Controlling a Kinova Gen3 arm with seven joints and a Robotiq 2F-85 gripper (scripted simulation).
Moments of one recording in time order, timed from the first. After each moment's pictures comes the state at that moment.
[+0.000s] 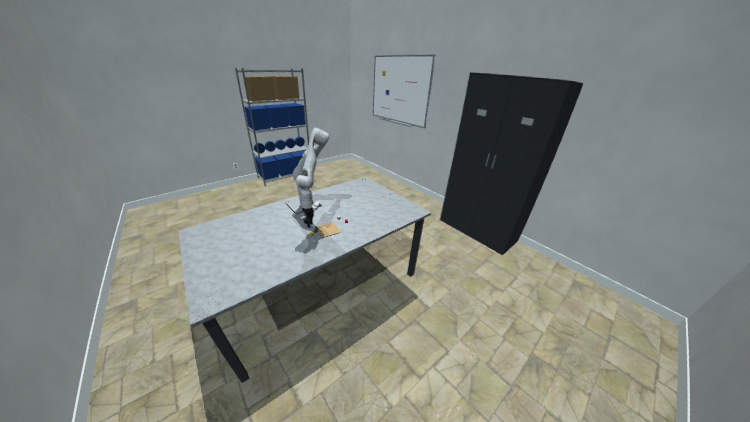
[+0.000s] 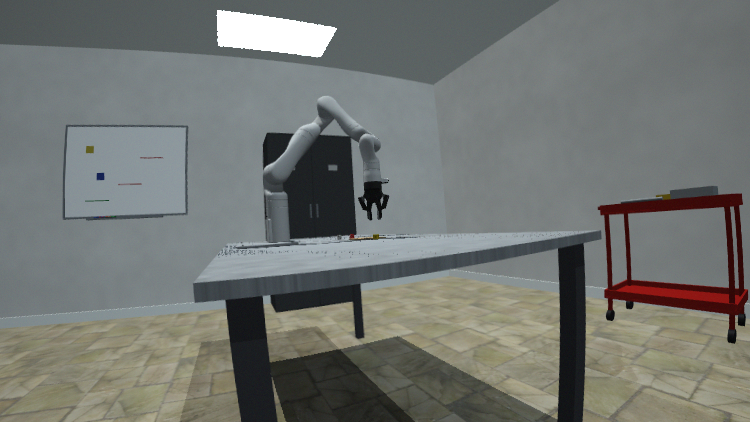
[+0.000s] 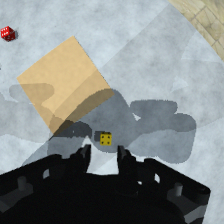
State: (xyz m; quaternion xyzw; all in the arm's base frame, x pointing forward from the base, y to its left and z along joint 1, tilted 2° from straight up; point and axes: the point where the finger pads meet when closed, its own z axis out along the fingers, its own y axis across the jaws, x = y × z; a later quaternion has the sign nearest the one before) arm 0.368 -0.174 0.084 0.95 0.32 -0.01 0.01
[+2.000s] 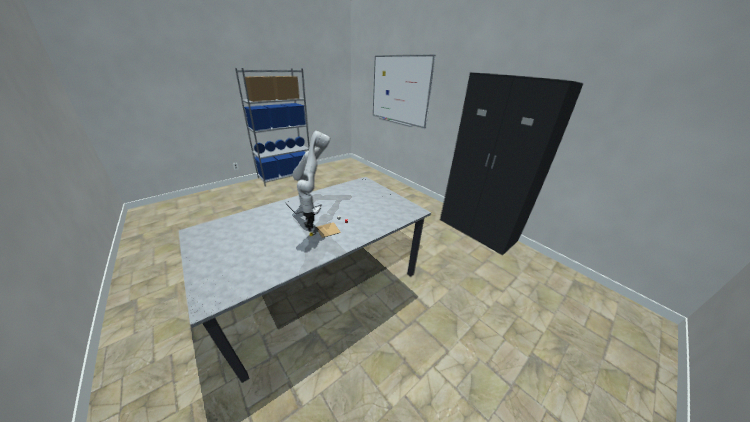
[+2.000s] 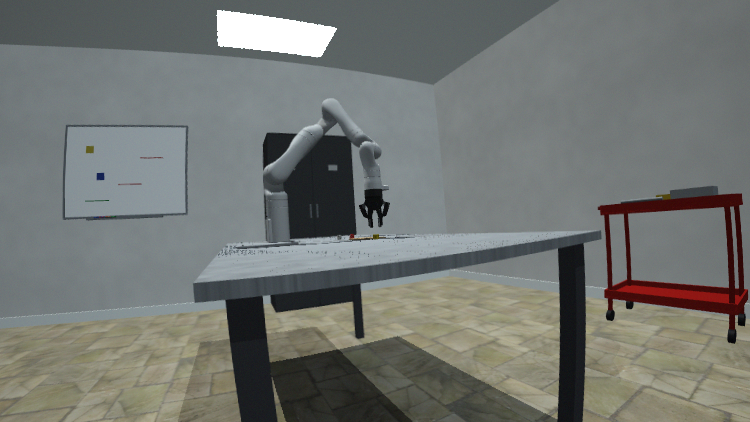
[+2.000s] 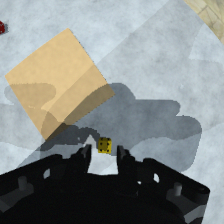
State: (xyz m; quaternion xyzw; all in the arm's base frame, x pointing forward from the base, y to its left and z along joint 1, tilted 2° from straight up) arm 0.370 -0.173 0.053 0.95 0.32 -0.01 0.01
